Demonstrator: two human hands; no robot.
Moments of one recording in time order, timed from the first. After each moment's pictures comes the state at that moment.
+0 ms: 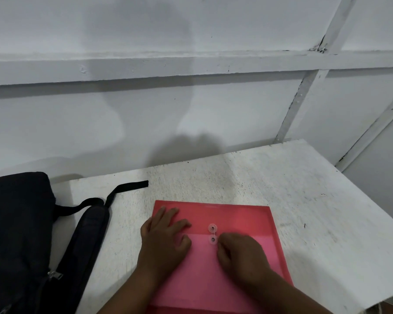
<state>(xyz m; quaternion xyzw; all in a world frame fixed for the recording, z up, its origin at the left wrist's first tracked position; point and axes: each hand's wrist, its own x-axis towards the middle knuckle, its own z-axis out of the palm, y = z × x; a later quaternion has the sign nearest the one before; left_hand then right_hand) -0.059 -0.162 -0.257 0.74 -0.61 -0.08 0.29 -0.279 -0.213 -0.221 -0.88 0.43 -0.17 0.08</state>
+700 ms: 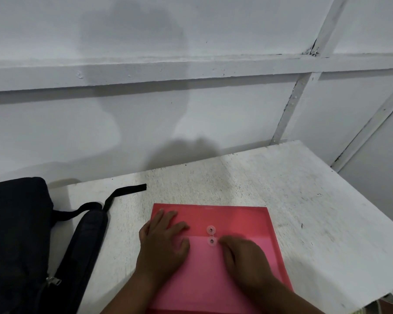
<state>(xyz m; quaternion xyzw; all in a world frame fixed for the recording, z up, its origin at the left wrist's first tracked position) -0.058 -0.161 -0.259 0.73 -0.61 -0.07 0.29 -0.286 -0.205 -0.222 -0.85 0.48 -0.16 0.16</state>
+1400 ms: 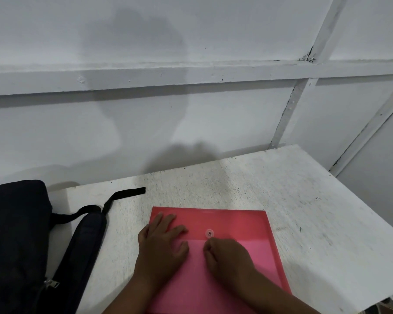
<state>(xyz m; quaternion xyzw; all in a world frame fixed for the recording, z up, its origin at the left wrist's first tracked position) -0.057 -0.161 -0.261 0.73 -0.61 -0.08 0.29 -0.250 -0.206 -0.204 -0.85 0.48 -0.06 0.18</state>
